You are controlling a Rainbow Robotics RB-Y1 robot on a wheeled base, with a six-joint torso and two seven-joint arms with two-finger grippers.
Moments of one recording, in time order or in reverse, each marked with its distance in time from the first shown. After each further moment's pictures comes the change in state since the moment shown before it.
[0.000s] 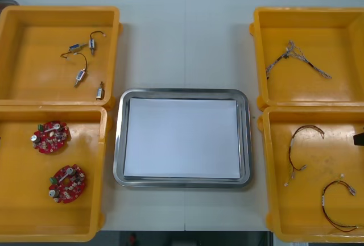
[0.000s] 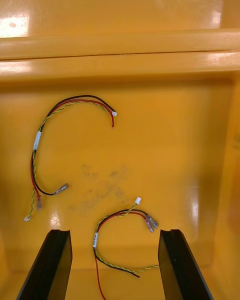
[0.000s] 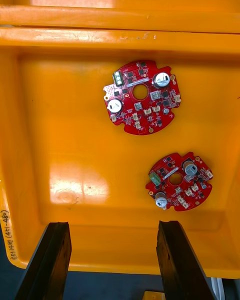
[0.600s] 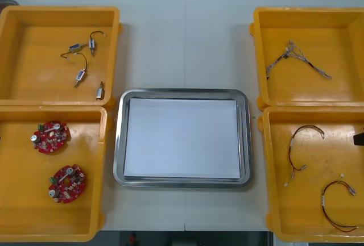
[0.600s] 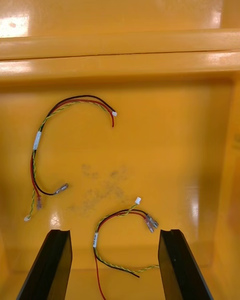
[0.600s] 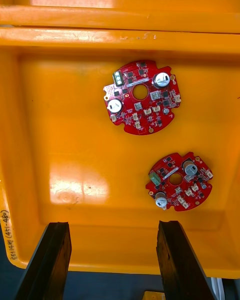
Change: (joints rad) right arm 0.000 0.000 0.000 0.000 0.000 0.000 0.000; left arm 0.000 0.000 0.000 0.000 0.000 0.000 0.000
